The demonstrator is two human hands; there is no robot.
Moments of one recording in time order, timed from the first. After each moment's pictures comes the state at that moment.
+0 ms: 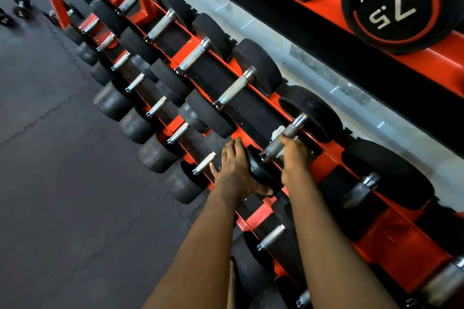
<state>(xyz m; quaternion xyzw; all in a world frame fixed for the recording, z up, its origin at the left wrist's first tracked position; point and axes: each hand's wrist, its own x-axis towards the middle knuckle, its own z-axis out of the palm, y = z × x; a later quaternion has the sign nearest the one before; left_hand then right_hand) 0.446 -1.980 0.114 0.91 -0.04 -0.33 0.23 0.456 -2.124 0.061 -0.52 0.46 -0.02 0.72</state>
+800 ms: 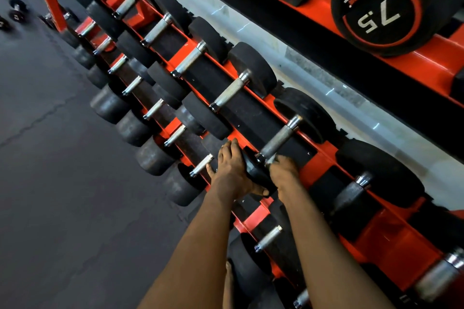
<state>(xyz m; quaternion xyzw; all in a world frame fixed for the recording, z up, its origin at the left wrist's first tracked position) 0.444 -1.979 0.111 0.91 -0.04 -0.34 0.23 0.425 -2.111 0.043 -0.71 0.42 0.14 0.55</state>
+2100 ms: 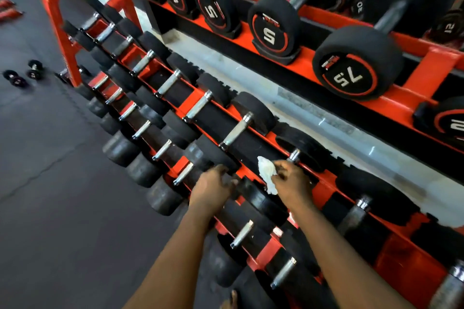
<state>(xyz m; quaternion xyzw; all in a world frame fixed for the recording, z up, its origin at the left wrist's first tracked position) 0.487 -1.911 0.143 0.94 -0.07 -0.17 0.28 0.427 -2.103 0.132 -0.79 0.28 -0.02 0.55</state>
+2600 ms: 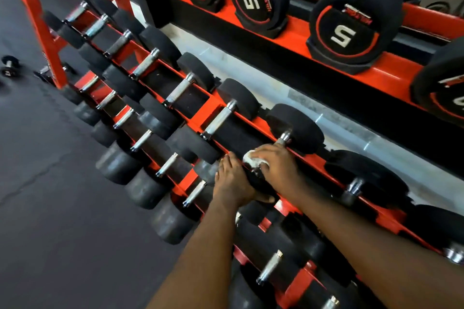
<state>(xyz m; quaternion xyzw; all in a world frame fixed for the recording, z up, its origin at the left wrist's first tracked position) 0.632 -1.896 0.093 0.93 -0.09 -0.26 0.26 0.617 -2.040 0.079 -0.93 0.00 -0.10 0.34</state>
